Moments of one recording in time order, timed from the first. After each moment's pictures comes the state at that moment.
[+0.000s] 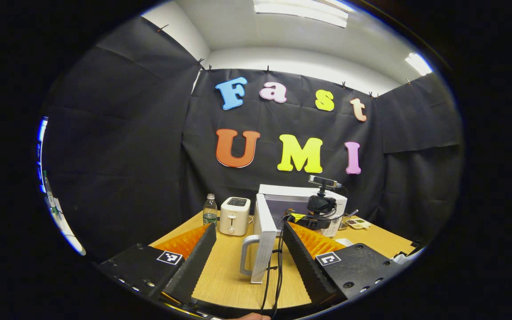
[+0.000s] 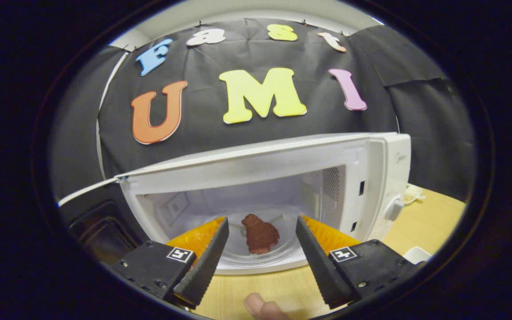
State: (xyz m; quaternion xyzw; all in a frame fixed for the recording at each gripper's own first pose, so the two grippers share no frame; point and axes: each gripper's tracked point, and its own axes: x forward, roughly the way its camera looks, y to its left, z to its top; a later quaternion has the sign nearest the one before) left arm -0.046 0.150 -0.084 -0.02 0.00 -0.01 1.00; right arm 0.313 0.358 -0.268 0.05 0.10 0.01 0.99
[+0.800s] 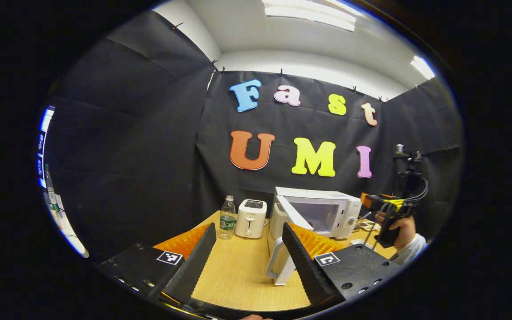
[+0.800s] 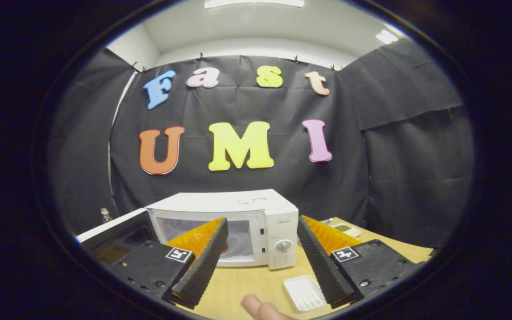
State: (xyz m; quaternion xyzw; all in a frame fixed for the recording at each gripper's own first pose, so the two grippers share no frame) left arm -0.025 0.215 -0.106 -0.03 -0.01 0.02 1.00; right arm 0.136 0.217 -0.125 0.01 0.00 0.00 1.00
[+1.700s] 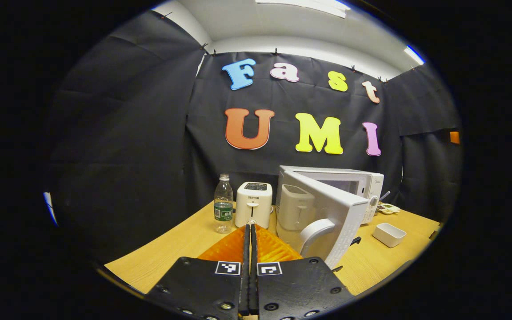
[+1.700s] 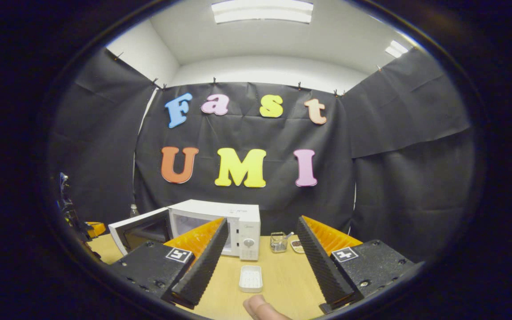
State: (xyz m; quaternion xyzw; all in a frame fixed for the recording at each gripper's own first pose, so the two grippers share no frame) left arm 0.082 0.213 -0.195 -0.01 0.03 0.00 1.00; right arm -0.039 0.108 -0.053 -0.04 -0.03 0.05 1.00
